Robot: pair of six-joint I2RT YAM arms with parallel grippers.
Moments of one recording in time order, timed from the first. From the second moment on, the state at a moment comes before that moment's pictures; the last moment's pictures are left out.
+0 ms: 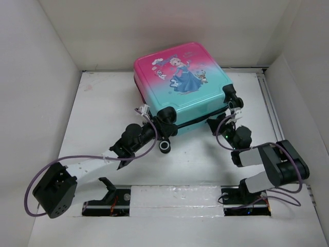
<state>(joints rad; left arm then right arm) -0.76 1.09 0.46 0.56 0.04 -0.85 0.16 1.50 0.22 1.28 -0.34 0.42</state>
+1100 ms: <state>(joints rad) -0.86 1.23 0.62 0.47 0.01 -0.86 0.66 0.79 0.24 0.42 0.22 0.35</state>
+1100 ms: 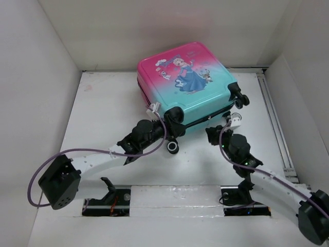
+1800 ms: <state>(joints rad) -0.86 1.12 0.58 0.40 -0.07 -0.82 0.36 1.22 0.35 0.63 -0.17 0.23</state>
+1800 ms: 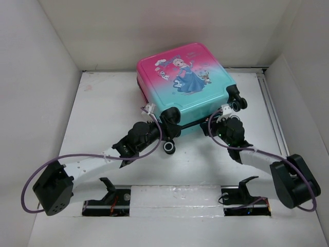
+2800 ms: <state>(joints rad) -0.87 1.09 0.53 0.41 -0.03 -0.81 0.43 1.09 0.34 0.43 0.02 0.32</state>
